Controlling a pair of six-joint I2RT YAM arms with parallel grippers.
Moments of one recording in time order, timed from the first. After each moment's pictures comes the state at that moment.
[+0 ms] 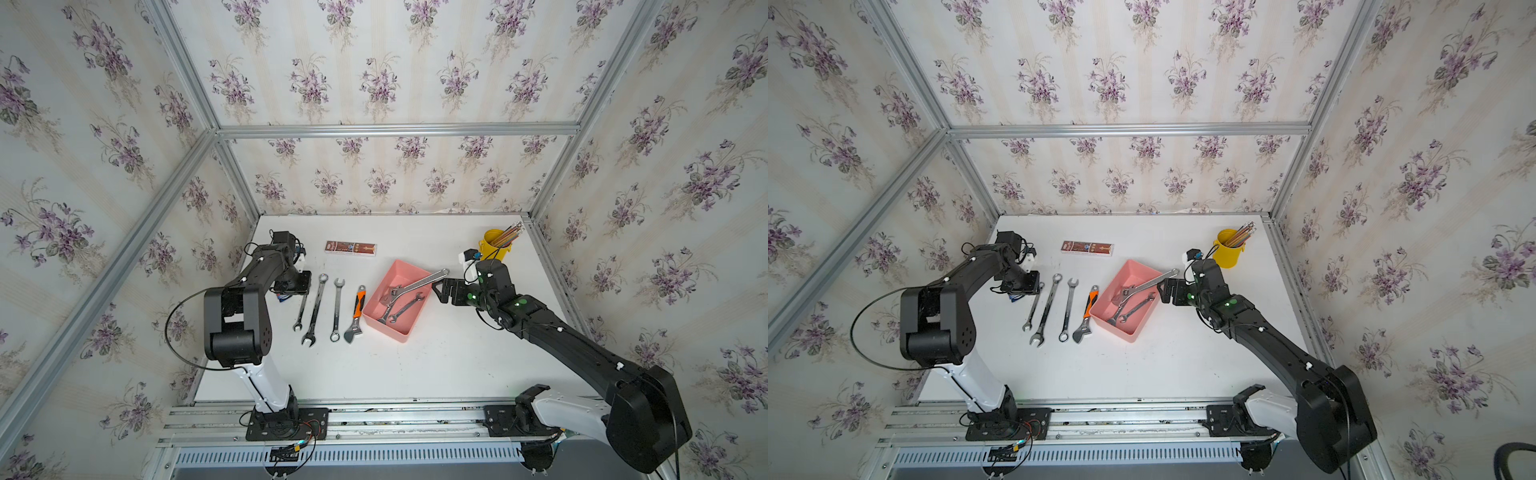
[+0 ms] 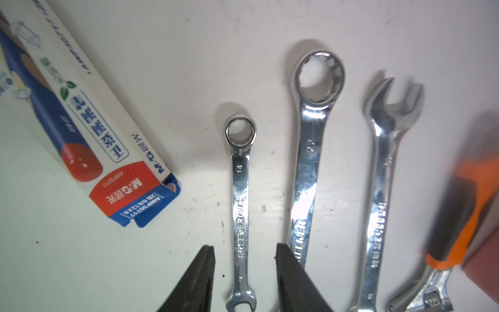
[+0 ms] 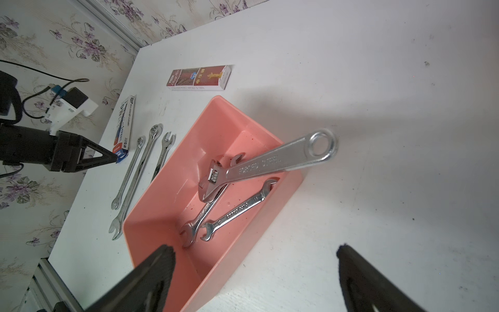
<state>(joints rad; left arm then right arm) 0.09 1.75 1.27 -0.88 0.08 0.11 0.48 1.19 0.76 -0.23 -0.17 0.47</state>
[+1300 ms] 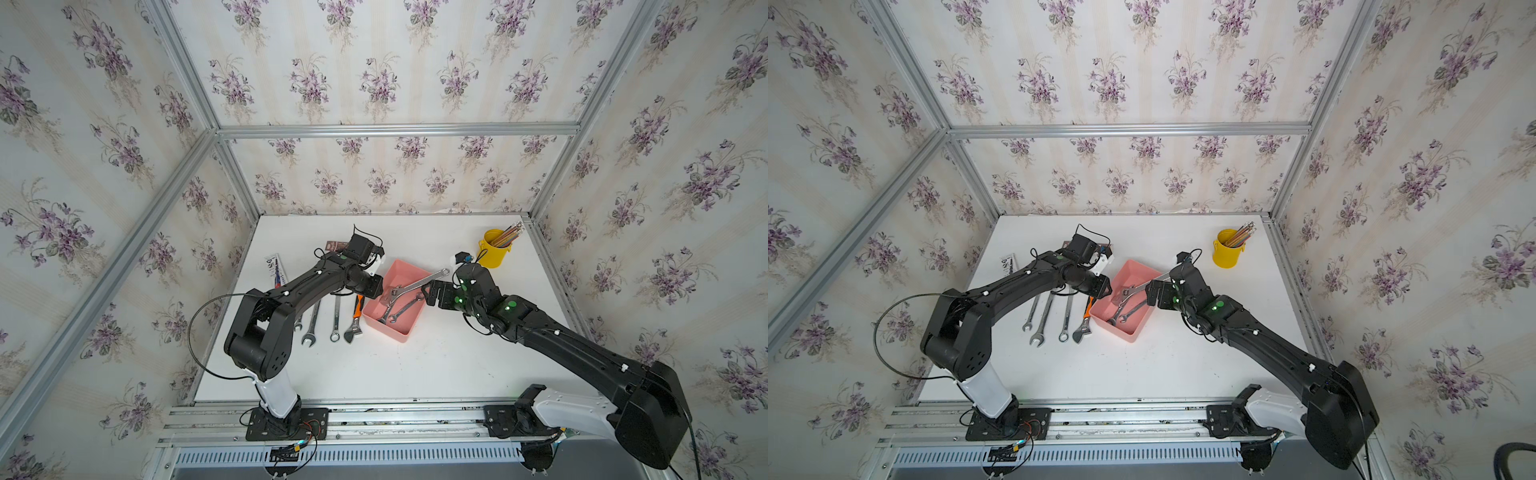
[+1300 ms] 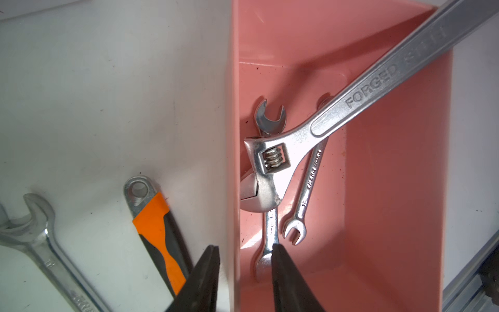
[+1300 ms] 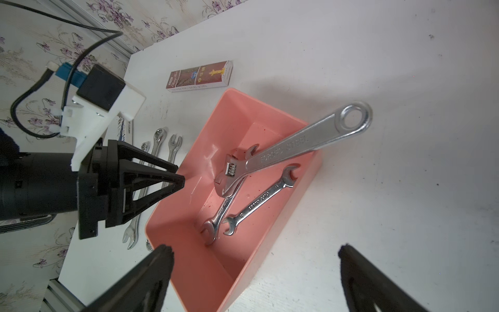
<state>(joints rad) -0.46 1.75 1.27 -0.66 0.22 -0.08 0.68 1.19 0.84 -0.34 0.05 0.67</state>
